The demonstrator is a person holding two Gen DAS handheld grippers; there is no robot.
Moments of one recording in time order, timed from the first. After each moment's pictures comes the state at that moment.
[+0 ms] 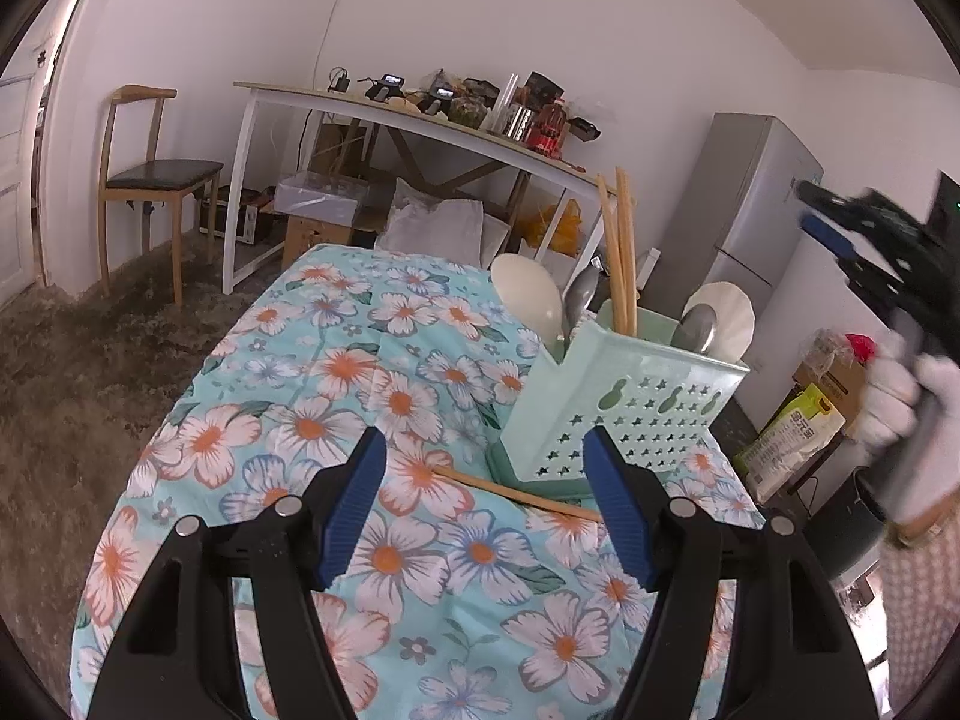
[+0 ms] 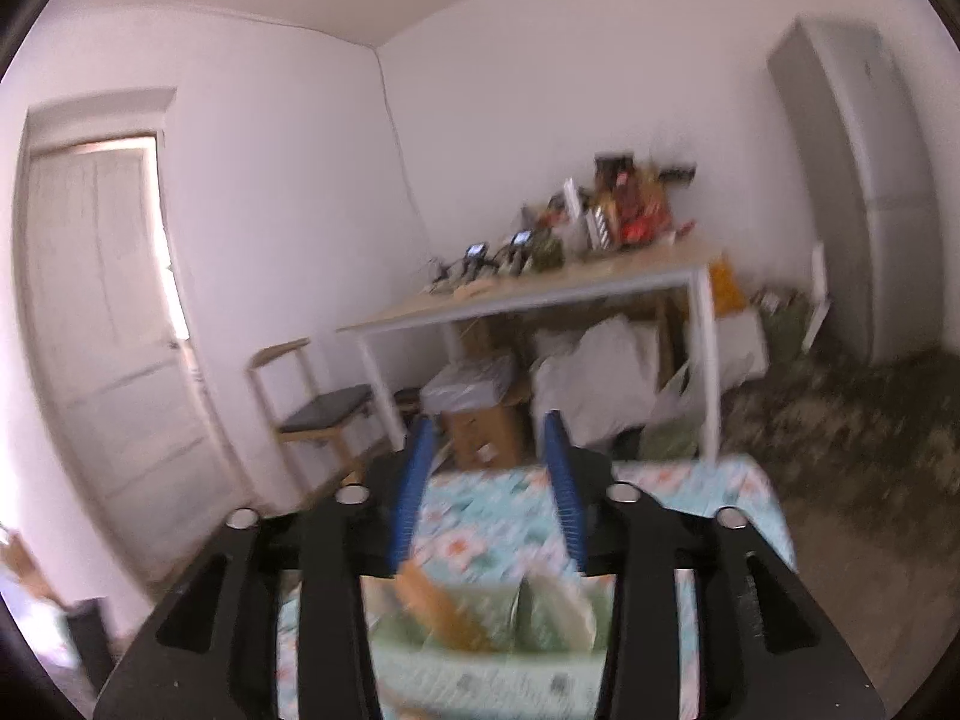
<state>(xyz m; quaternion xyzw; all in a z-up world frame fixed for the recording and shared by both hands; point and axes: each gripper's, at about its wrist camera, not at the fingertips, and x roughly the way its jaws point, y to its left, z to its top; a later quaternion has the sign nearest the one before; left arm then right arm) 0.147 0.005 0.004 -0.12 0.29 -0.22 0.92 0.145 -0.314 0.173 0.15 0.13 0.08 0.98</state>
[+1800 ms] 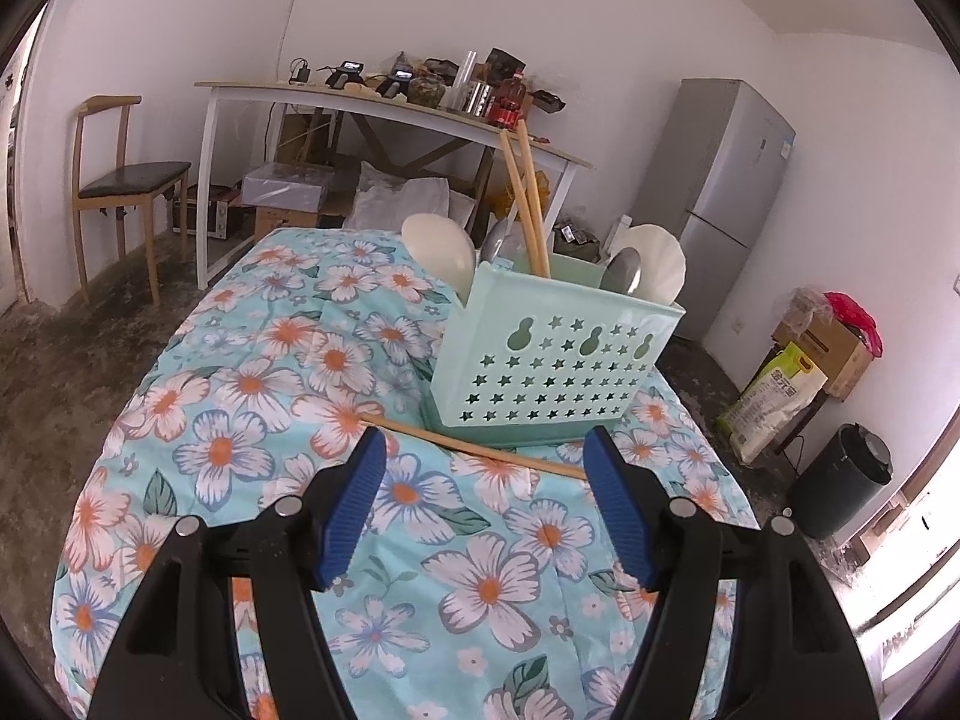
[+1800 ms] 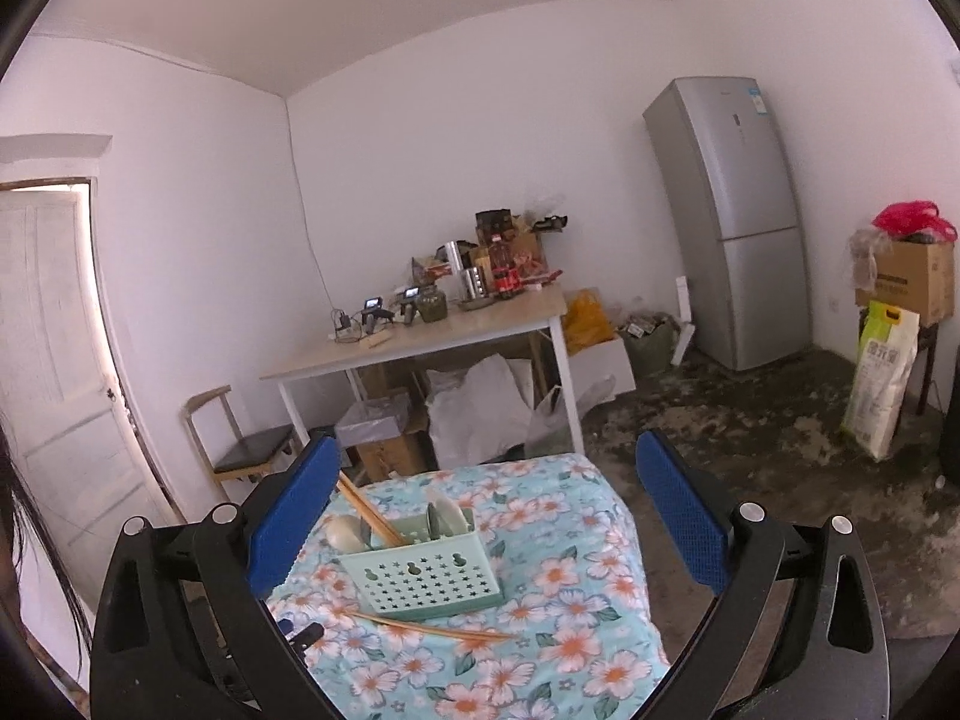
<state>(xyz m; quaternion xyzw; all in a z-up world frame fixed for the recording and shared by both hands) 0.110 -0.025 0.012 -0.09 0.30 -0.26 0.91 -0.063 -0.338 0.239 0.14 0.09 -0.08 0.98</state>
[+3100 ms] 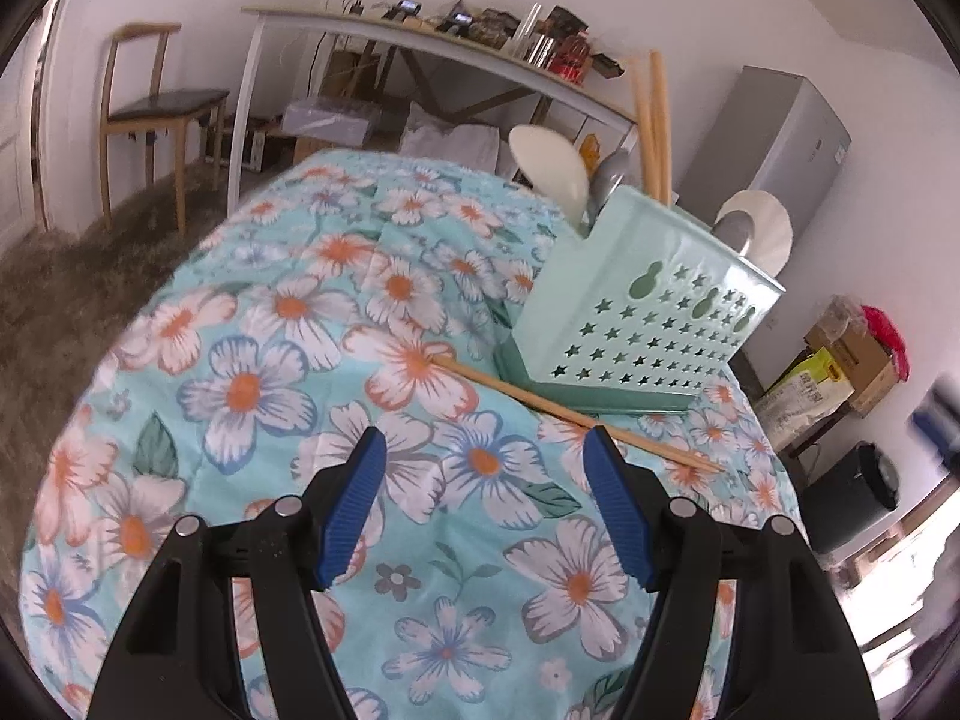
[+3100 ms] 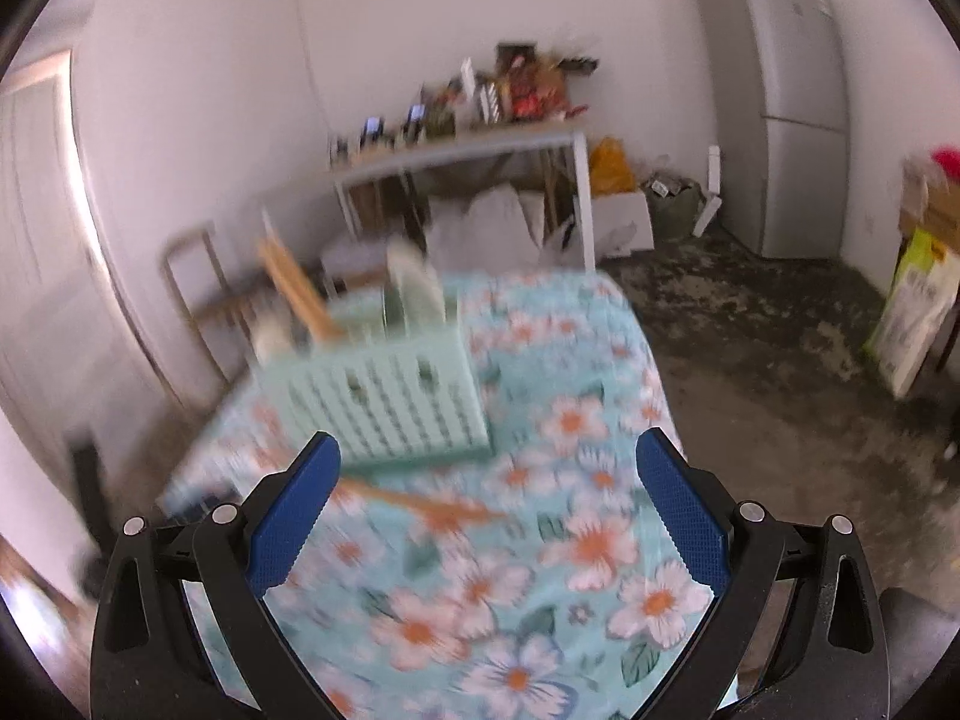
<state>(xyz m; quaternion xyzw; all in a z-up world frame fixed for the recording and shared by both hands) 0.156 -0.010 -0.041 -0.12 0.38 -0.22 0.89 0.049 -0.297 0.075 0.09 0.29 -0.05 0.95</state>
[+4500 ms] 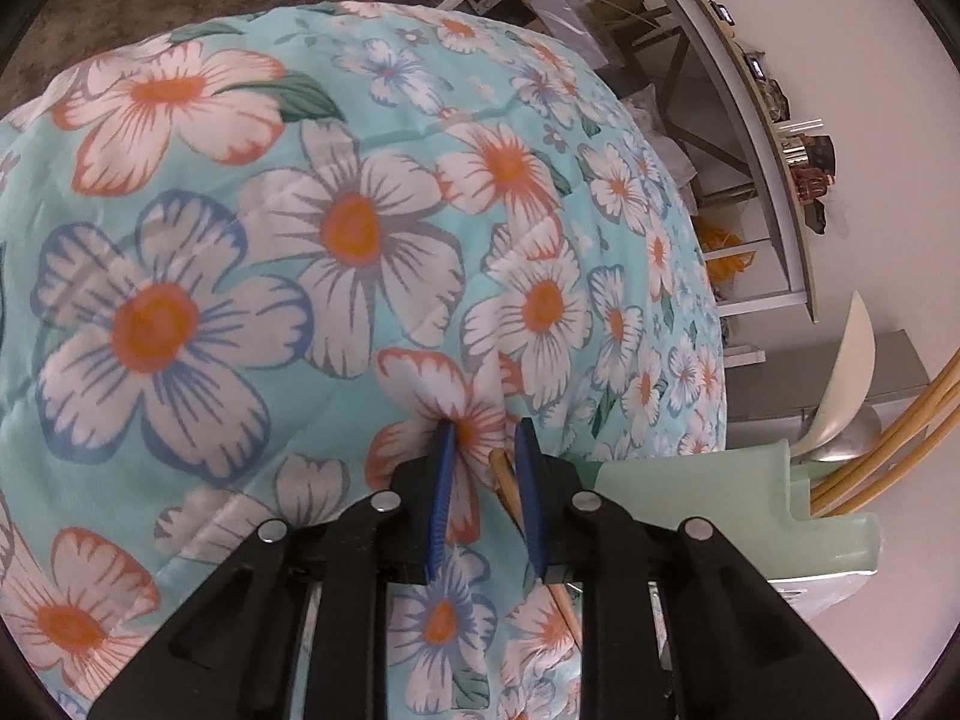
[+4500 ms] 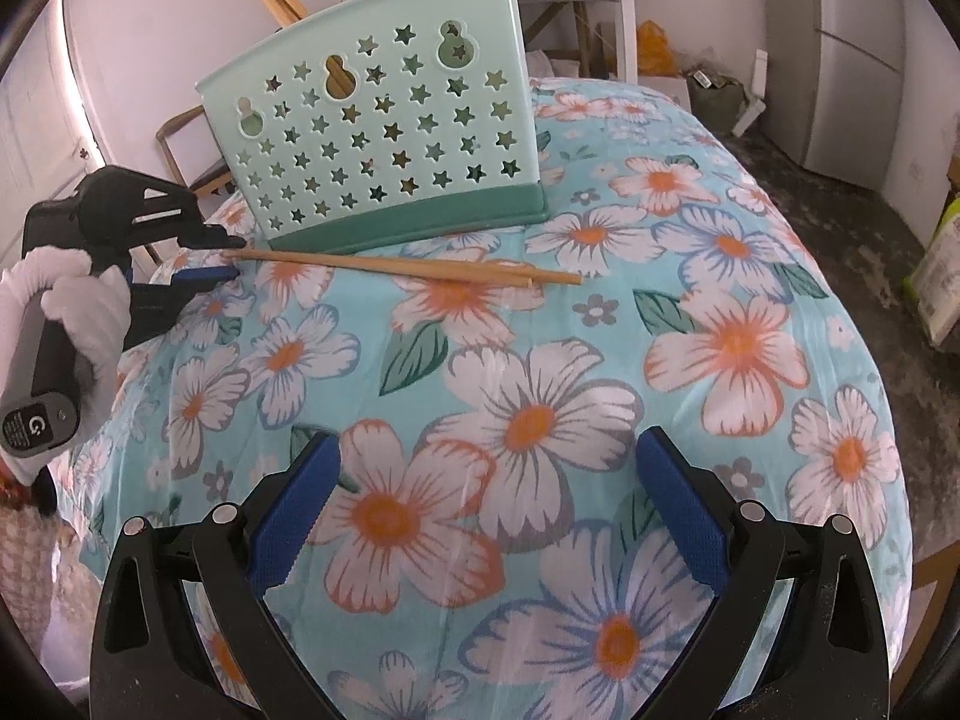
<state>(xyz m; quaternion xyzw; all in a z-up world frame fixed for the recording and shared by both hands) 0.255 -0.006 -0.100 -0.43 0.49 -0.04 0.75 0.072 -0.264 -0.054 0.09 0.41 -0.01 0.91</state>
